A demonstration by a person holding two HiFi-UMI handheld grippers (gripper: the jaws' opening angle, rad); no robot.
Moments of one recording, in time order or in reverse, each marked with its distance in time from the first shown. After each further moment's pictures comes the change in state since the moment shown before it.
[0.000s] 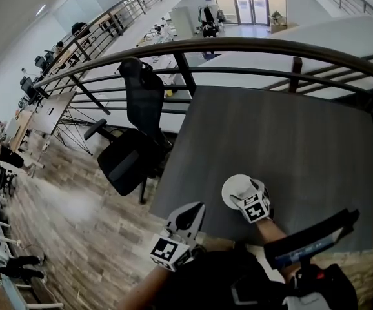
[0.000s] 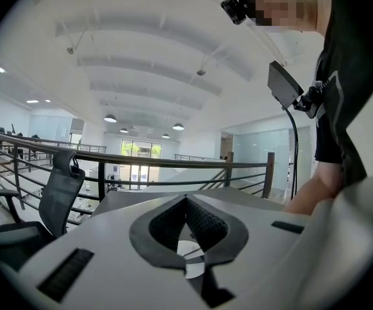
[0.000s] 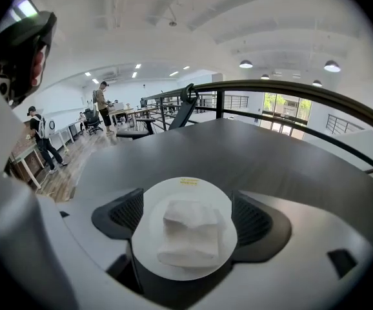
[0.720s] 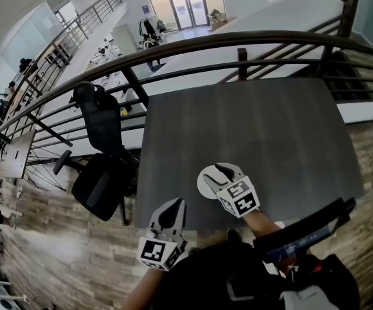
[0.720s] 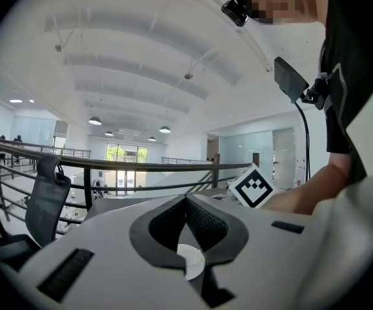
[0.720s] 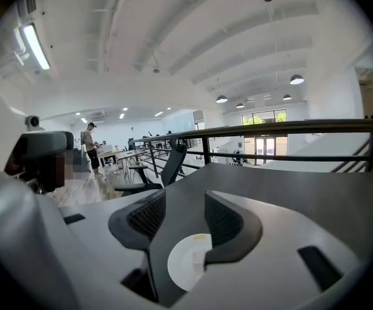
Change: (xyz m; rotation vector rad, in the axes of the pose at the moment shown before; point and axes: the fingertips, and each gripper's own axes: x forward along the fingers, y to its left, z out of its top) left arm -0.010 0.001 0.007 0.032 -0.011 -0.104; right arm -0.105 0.020 0.113 0.105 -0.352 -0.118
